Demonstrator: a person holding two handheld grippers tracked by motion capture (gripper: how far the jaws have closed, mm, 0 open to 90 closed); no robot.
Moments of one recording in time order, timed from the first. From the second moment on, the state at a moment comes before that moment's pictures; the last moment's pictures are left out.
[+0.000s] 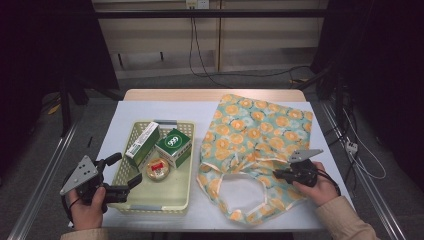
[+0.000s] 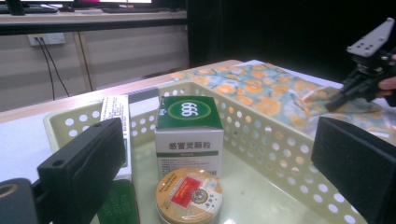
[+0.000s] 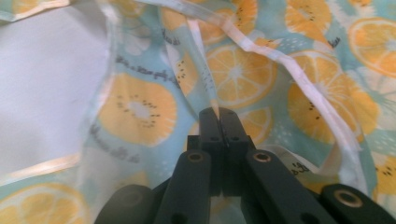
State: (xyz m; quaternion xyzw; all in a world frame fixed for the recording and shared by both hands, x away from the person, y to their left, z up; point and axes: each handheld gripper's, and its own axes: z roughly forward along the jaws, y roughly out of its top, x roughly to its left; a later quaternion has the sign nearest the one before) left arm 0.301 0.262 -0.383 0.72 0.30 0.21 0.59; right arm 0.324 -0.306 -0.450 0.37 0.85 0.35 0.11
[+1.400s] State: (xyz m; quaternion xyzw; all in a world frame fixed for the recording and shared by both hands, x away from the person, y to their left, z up) left arm 0.301 0.264 -0.382 0.72 0.30 0.21 0.59; right arm 0.392 -0.216 -0.434 0.31 0.86 0.40 0.07
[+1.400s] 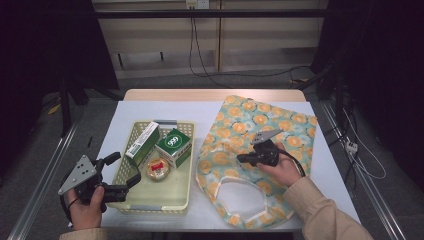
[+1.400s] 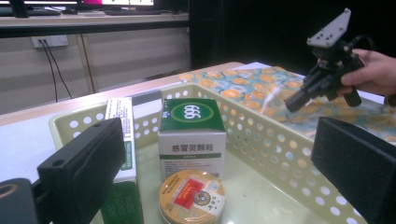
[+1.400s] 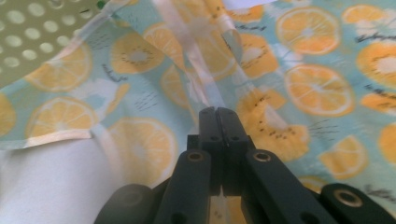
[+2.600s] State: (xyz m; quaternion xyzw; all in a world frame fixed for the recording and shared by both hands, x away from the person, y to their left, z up) left arm 0.304 0.263 -0.385 0.72 0.30 0.21 0.58; right arm 0.458 -0.260 -0.416 0.40 0.80 0.42 0.13
